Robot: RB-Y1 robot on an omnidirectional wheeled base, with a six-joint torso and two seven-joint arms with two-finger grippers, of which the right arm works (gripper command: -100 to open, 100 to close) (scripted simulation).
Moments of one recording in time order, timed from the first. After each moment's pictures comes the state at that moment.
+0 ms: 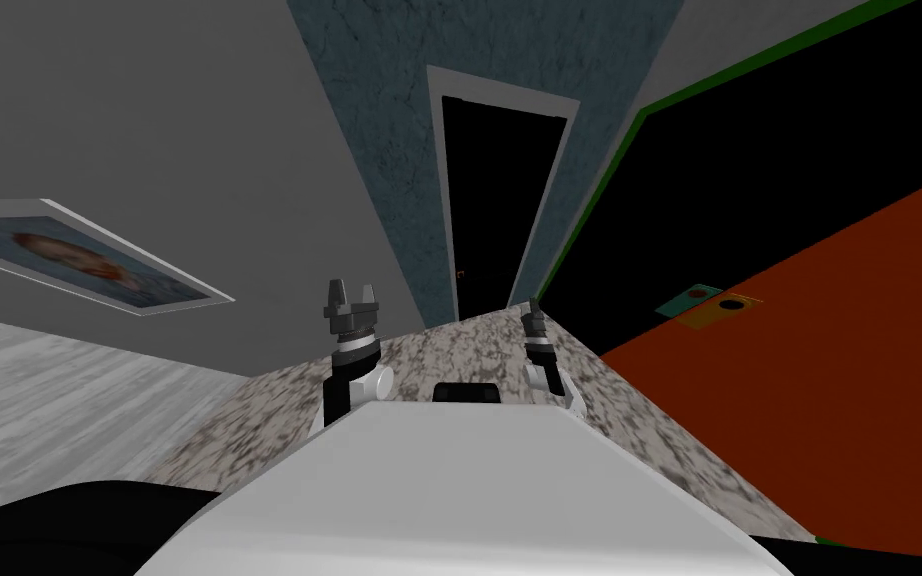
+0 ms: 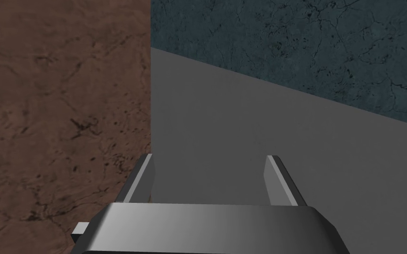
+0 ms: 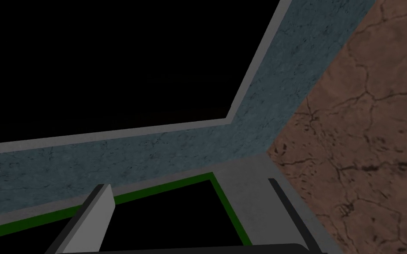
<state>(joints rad) 0.29 -0.07 -0.05 -1.72 0.07 -0.61 -0.05</state>
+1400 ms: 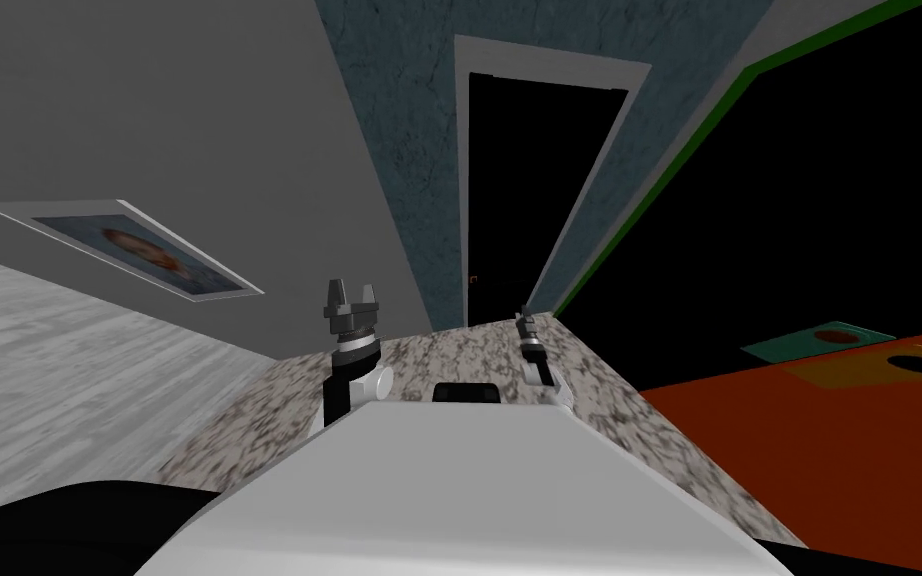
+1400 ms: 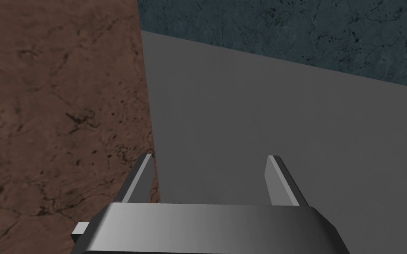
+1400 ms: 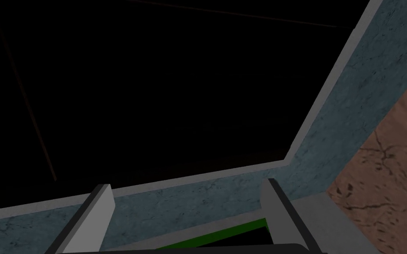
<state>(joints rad) 0.14 -0.12 -0.07 -1.35 0.05 -0.69 -0.09</state>
